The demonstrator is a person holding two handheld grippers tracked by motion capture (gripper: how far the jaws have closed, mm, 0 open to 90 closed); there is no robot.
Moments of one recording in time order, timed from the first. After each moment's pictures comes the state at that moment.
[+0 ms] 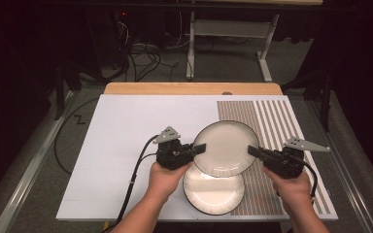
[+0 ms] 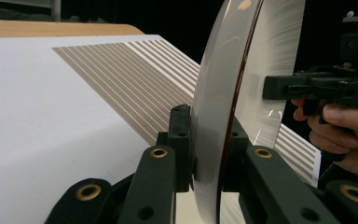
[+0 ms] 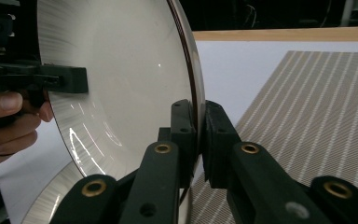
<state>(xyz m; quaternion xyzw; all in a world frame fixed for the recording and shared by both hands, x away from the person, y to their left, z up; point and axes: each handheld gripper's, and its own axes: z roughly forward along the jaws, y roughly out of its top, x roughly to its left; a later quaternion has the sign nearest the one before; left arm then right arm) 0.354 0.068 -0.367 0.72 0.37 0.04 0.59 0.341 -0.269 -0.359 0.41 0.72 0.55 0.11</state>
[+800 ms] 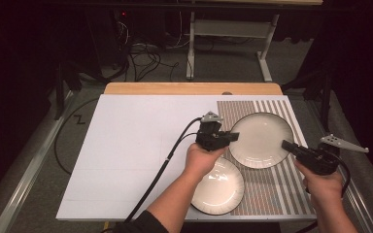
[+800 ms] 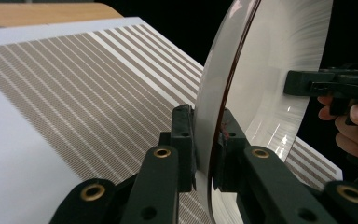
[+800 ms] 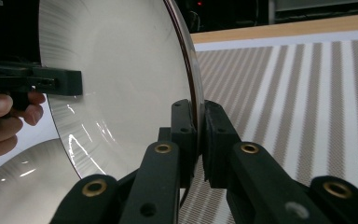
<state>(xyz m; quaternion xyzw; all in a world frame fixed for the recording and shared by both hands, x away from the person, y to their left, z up) 0.419 -0.031 -0.368 0.76 0.36 0.01 0.55 0.353 -0.357 -0.364 0.49 0.68 0.52 0.16</state>
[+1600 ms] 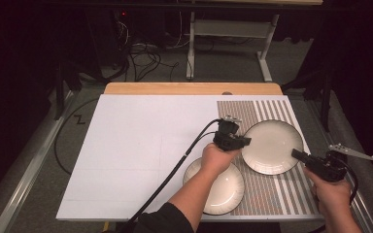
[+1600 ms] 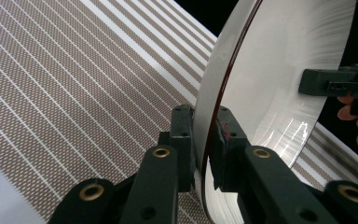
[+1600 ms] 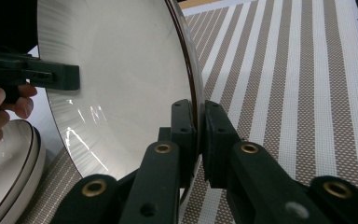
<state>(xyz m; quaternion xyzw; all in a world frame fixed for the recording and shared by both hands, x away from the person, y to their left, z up) 0.437 -0.077 -0.391 0.79 0.38 -0.01 0.49 0.352 -0.395 -0.398 0.54 0.67 0.49 0.15</state>
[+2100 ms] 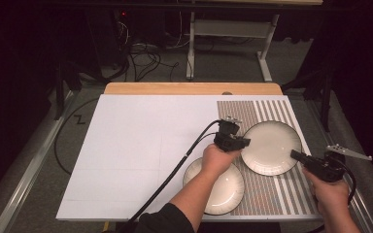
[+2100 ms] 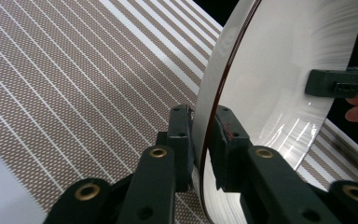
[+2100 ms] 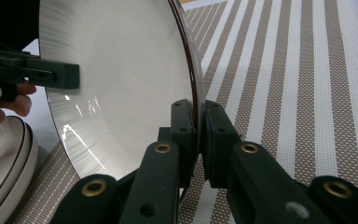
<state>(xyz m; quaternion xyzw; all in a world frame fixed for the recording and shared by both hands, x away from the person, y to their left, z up) 0.439 -0.079 -0.395 0.78 0.39 -0.01 0.48 0.355 -0.395 -0.404 0.54 0.67 0.49 0.15</state>
